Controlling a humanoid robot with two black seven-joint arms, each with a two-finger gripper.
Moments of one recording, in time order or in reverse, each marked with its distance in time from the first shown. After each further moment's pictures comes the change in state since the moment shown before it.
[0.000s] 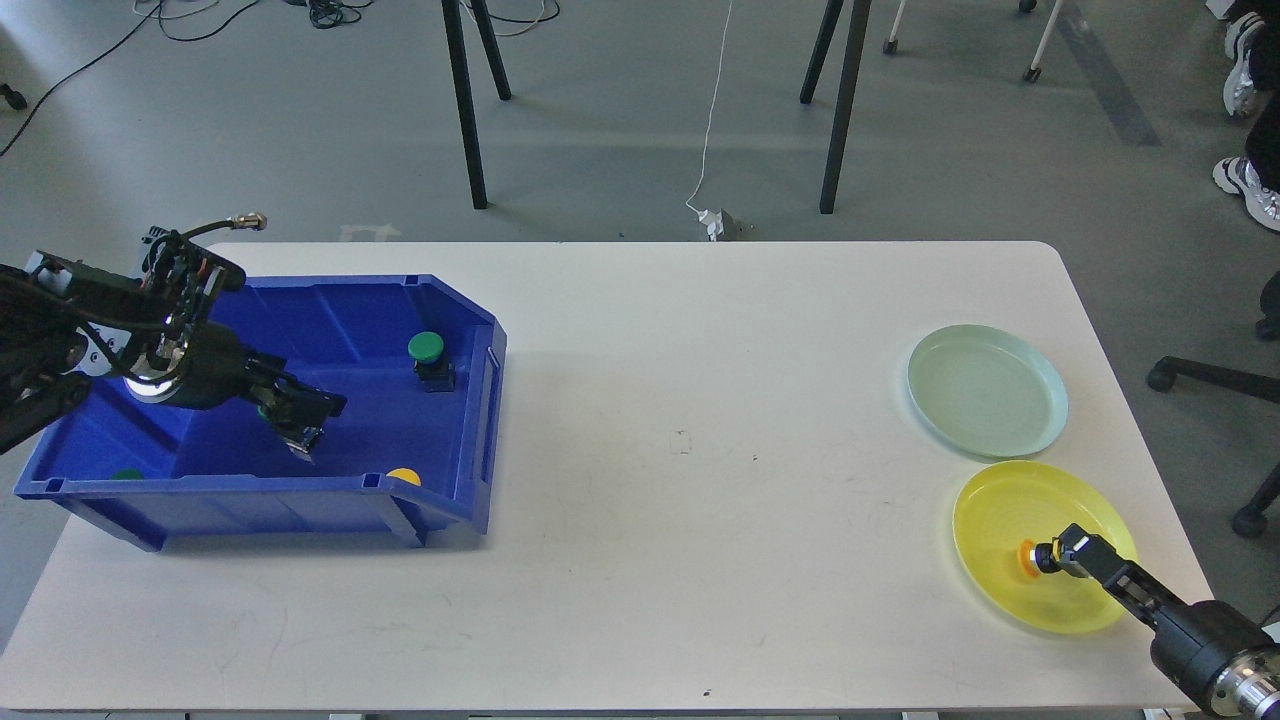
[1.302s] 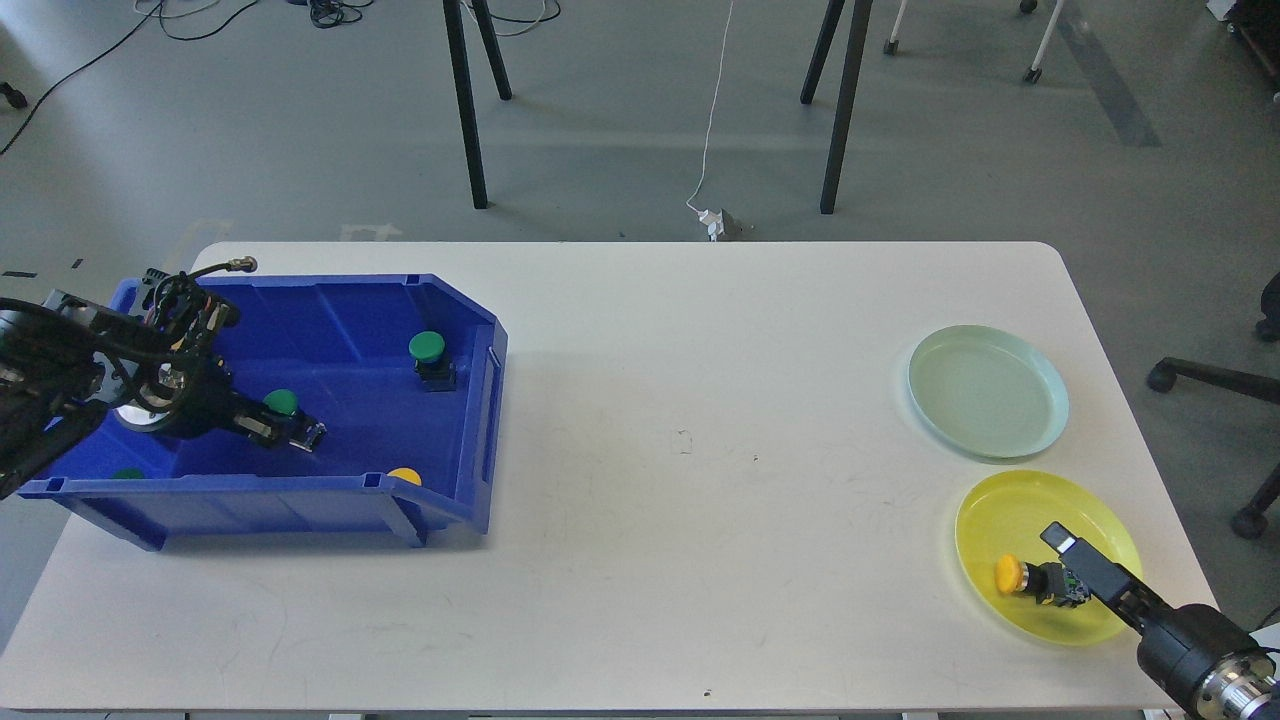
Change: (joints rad) left arm 0.049 -0.123 0.062 0.261 0.001 0.007 0.000; right arm -0.008 0.017 0.001 0.011 0.006 0.000 0.000
